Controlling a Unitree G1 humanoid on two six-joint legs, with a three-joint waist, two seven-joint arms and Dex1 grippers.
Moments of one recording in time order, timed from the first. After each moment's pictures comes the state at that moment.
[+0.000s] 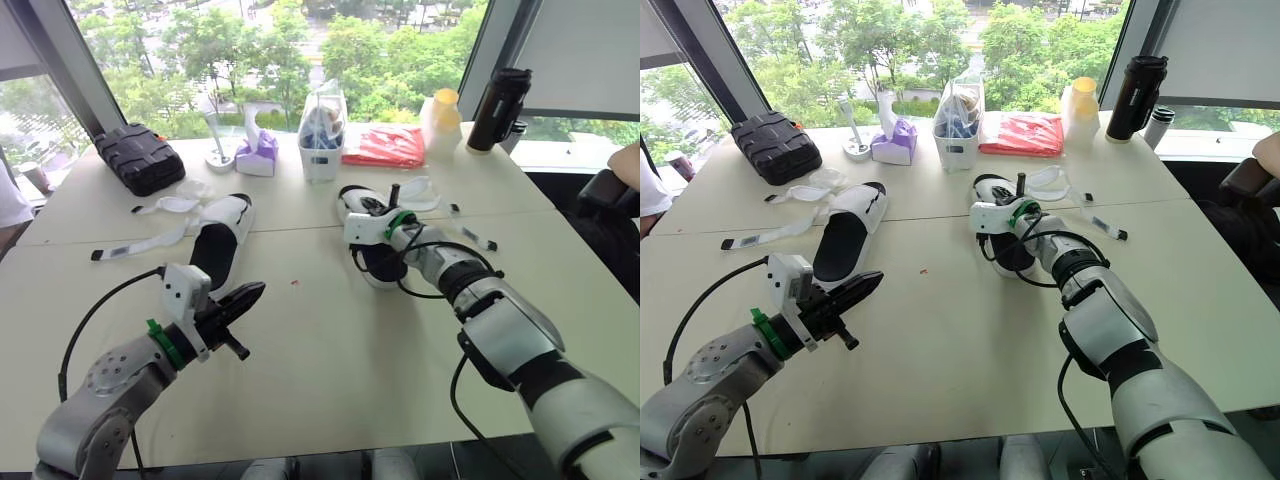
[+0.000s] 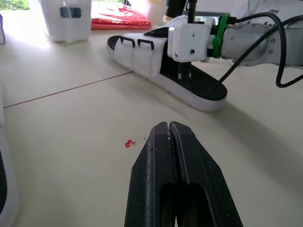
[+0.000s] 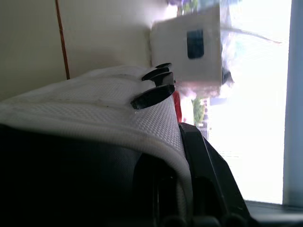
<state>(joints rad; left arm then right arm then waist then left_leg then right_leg) 0.04 0.53 0.17 -0.63 -0.71 0.58 -0.48 -1.19 -0.36 0.59 1.24 -0.79 -0.39 -0.11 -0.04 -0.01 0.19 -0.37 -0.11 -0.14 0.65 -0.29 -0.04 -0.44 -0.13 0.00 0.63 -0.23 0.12</state>
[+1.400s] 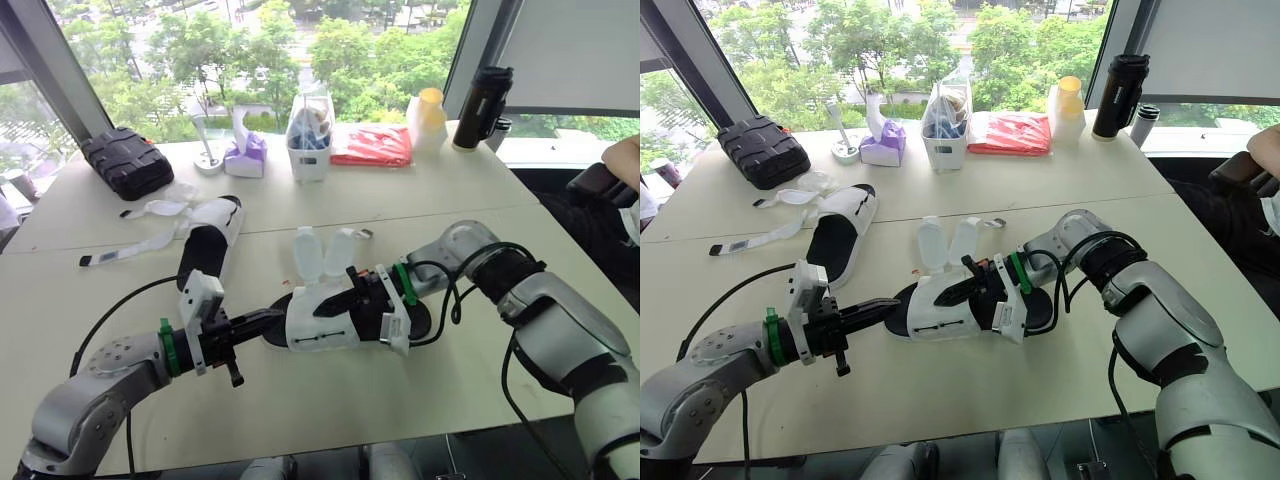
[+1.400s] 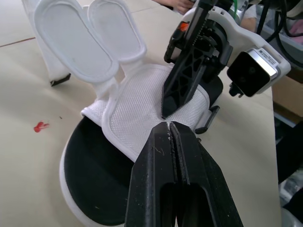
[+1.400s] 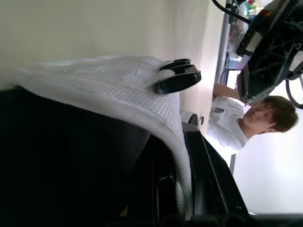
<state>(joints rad) 0.01 0.66 0.11 -0.54 -0.79 0.65 -0.74 -1.18 -0.61 0.83 0.75 -1.40 -1.35 -0.50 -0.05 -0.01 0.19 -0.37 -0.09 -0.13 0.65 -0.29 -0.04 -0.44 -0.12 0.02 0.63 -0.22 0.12</state>
